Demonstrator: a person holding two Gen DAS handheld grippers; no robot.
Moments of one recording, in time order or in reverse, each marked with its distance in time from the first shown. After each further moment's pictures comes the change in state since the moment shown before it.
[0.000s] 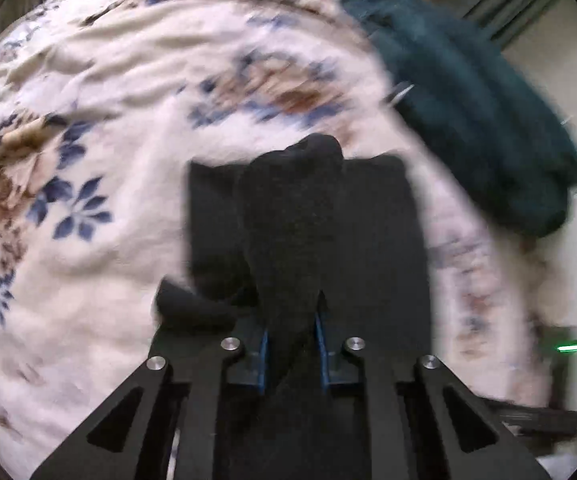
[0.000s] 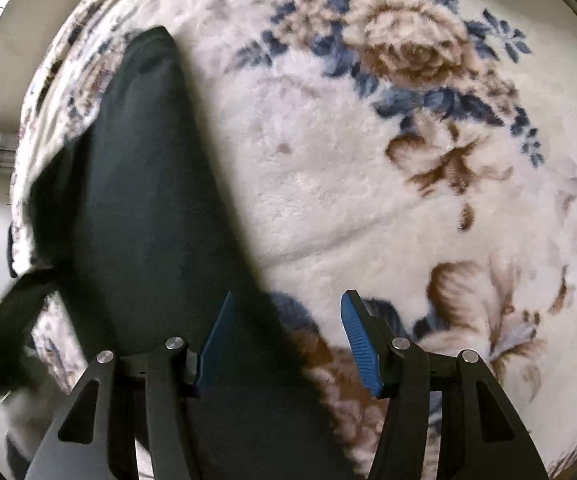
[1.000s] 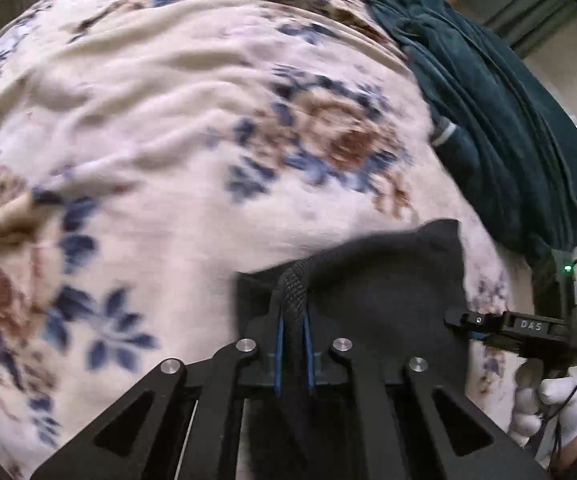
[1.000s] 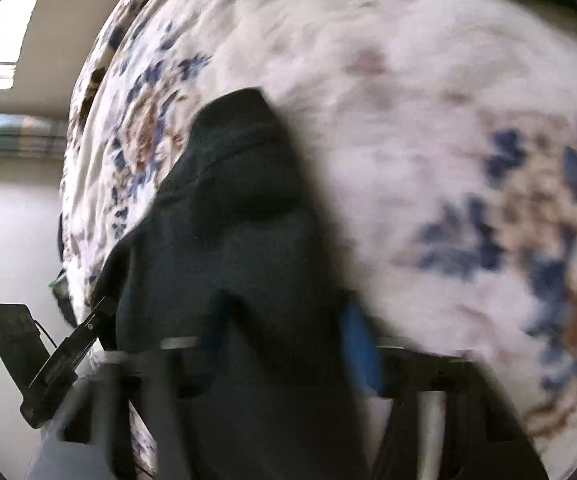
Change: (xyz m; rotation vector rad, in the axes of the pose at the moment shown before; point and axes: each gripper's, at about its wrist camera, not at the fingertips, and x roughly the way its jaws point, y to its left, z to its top) left arm 0.039 0.067 0.081 -0.020 0.074 0.090; right arm 0.052 0.099 0.167 -0.131 0.046 0.236
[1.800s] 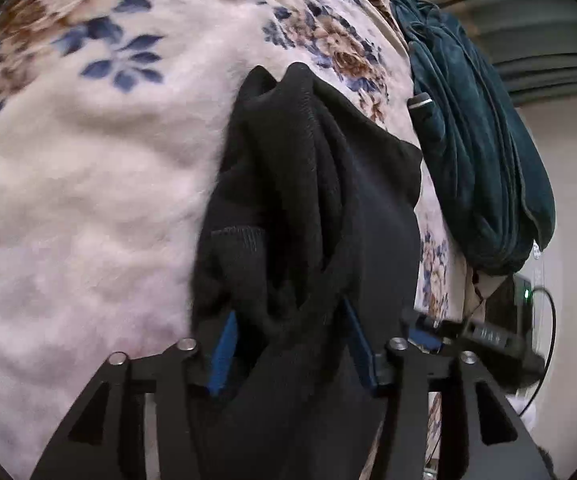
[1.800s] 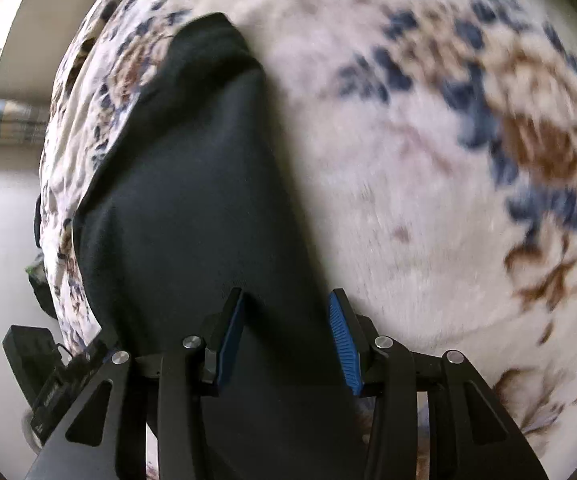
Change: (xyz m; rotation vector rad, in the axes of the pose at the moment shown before) left arm -0.011 -0.001 -0.124 -0.270 0.070 -0.278; right arm -0.023 -0.028 -0.101 0.043 0.031 -0.085
